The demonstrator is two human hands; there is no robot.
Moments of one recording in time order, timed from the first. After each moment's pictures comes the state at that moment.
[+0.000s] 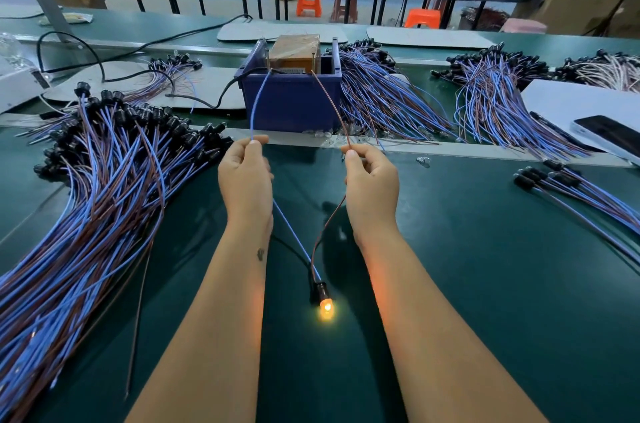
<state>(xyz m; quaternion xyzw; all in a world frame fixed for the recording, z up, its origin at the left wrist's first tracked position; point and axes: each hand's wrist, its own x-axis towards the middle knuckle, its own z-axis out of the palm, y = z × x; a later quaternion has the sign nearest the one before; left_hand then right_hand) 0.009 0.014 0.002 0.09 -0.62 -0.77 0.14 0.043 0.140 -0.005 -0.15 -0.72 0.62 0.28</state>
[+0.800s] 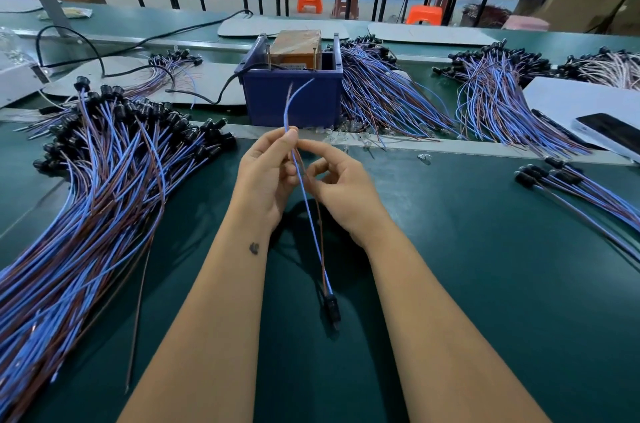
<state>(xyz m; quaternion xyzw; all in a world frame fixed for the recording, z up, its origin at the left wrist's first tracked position) 0.010 0.020 0.008 -0.01 -0.49 -0.87 -0.05 0.048 0.132 -0.002 0.05 -0.75 0.65 0.10</state>
